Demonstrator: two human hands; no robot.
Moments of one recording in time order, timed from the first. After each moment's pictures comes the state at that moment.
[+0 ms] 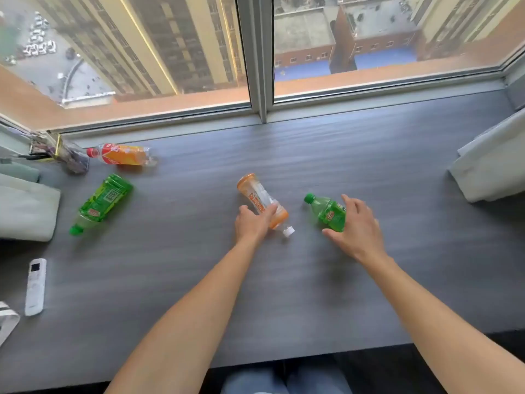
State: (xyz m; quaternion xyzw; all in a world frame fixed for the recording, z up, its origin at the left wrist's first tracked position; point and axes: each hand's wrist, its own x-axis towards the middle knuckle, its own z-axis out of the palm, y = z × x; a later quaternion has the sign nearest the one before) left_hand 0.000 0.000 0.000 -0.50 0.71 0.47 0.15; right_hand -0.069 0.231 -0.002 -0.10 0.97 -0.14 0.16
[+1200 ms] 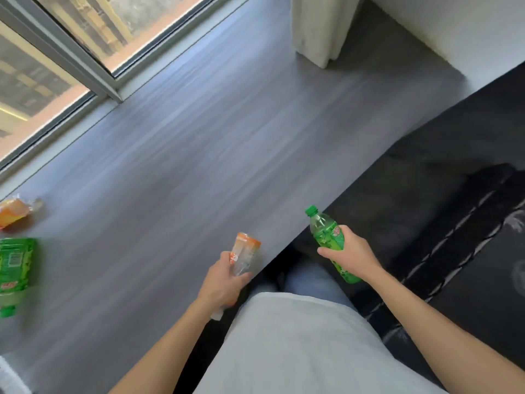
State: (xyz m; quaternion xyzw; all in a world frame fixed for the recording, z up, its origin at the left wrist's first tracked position) left_hand 0.219 0.073 -0.027 -0.13 0.85 0.29 0.42; right_hand 0.231 0.412 -0.008 0.27 0.84 -0.35 0.30
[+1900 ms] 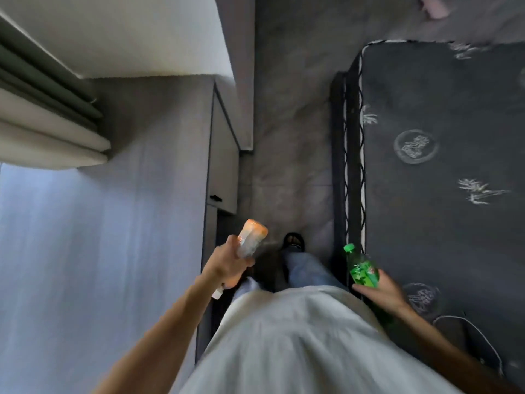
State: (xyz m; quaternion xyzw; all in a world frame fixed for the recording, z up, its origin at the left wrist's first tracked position) left_hand 0.143 0.442 -0.034 0.28 0.83 0.02 0.49; right_hand 0.522 0.591 -0.047 0.68 0.54 -0.46 0.19
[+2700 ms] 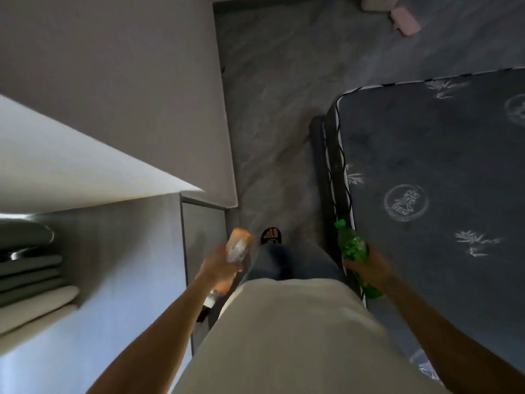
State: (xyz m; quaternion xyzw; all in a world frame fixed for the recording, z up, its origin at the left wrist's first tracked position) left_hand -0.012 0.775 -0.045 0.27 0.82 -0.01 0.51; right_hand 0.354 0.928 -0.050 0.71 0.51 -0.47 0.15
